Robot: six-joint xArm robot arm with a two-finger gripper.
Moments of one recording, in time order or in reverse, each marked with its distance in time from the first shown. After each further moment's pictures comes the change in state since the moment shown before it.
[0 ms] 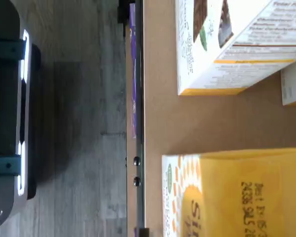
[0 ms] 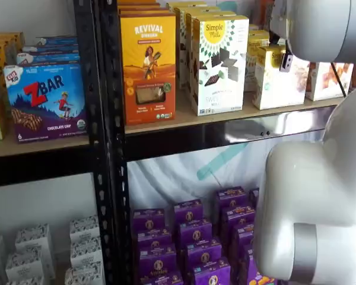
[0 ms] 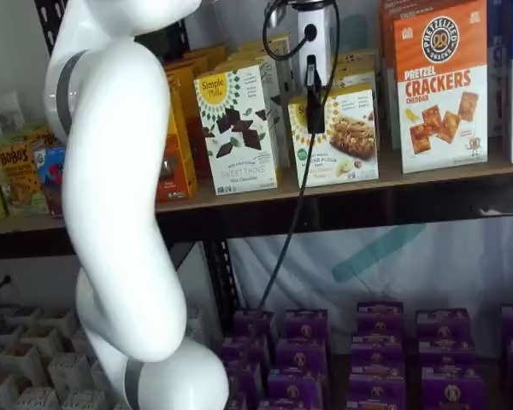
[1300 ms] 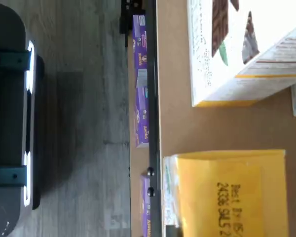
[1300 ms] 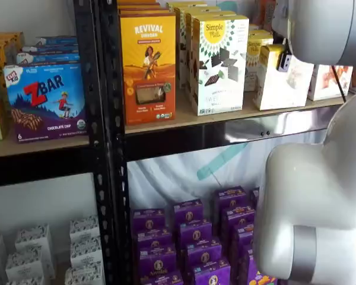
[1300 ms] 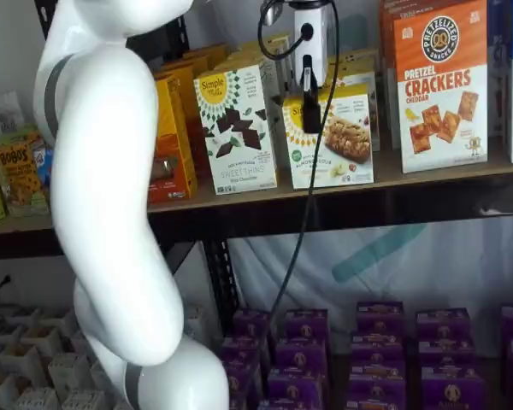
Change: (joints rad) arm -0.024 -0.047 0.034 0.031 0.026 -0.015
